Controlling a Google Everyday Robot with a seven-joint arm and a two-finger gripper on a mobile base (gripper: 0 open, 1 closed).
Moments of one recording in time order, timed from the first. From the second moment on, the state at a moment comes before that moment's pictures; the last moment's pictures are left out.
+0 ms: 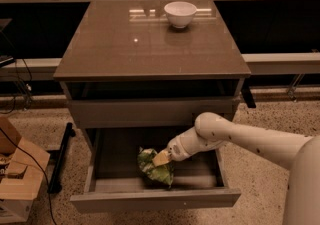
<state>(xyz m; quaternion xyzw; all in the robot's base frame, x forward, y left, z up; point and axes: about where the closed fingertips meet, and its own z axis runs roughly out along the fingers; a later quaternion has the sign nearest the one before) 0.541 -0.008 0.486 -0.31 0.87 0.36 0.12</state>
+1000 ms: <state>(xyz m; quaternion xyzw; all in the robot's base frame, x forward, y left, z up) 0.532 0.002 0.449 -0.27 0.87 0.39 0.11</state>
